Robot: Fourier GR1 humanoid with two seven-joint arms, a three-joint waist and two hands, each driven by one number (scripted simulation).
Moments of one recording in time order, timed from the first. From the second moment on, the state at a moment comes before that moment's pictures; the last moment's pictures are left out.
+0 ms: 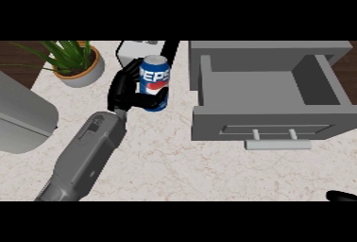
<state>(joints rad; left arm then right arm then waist) -0.70 0.14 -0.22 -0.81 0.43 0.21 -0.30 0.10 -0.12 -0.32 -2.25 -0.11 0.08 0.29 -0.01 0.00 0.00</state>
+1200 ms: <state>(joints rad) -1.28 0.02 -0.18 -0.77 0.29 0.42 0.19 0.05 -0.12 -0.32 -2.26 -0.09 0.06 0.33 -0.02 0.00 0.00</state>
